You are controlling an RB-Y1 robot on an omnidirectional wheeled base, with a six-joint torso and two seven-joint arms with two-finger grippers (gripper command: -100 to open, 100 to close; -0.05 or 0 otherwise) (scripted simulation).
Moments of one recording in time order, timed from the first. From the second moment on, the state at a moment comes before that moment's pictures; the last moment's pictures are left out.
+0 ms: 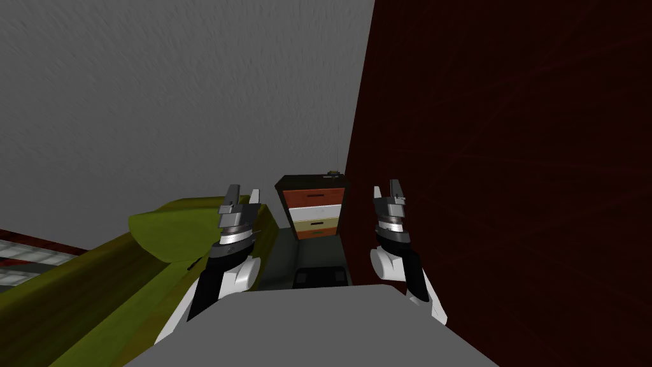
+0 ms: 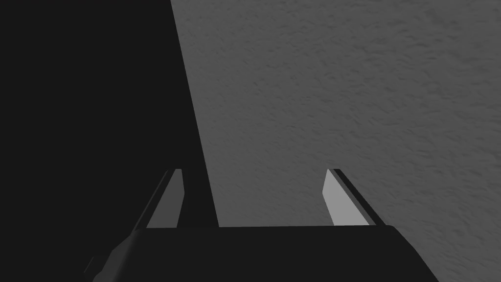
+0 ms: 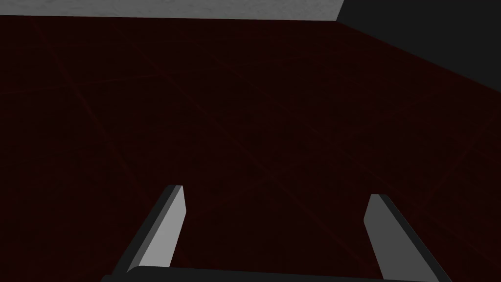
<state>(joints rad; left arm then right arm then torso) 0.51 0.01 0.03 -2.32 -0.09 -0.56 0.06 0.46 -0.03 0.03 -2.37 -0.07 -0.42 0.10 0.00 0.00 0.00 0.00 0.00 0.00</state>
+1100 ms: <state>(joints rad) 0.51 0.02 0.03 -2.32 -0.09 -0.56 0.06 0.46 -0.03 0.03 -2.37 -0.07 -0.42 0.10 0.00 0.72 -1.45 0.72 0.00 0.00</state>
